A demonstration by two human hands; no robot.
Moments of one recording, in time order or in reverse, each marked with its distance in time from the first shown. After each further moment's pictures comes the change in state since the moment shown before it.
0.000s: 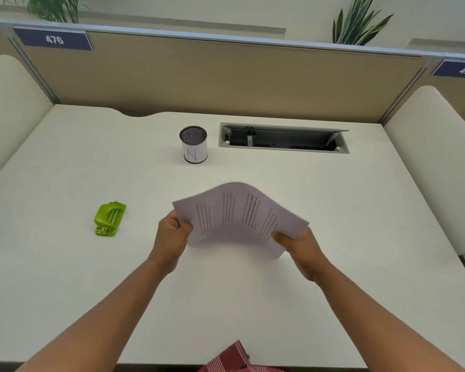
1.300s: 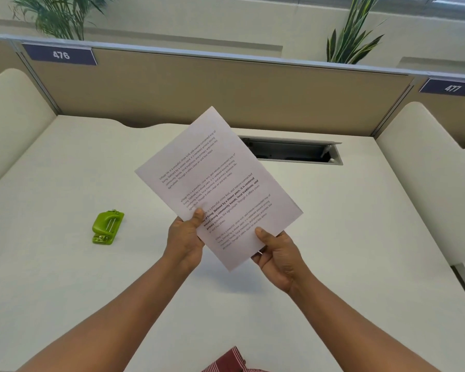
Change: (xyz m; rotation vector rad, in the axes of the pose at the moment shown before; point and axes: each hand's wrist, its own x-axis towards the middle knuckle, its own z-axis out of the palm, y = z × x) left_hand -0.006 0.040 0.052 -0.676 0.047 -0.225; right_hand -0.009 -0.018 0.048 0.726 -0.100 0.156
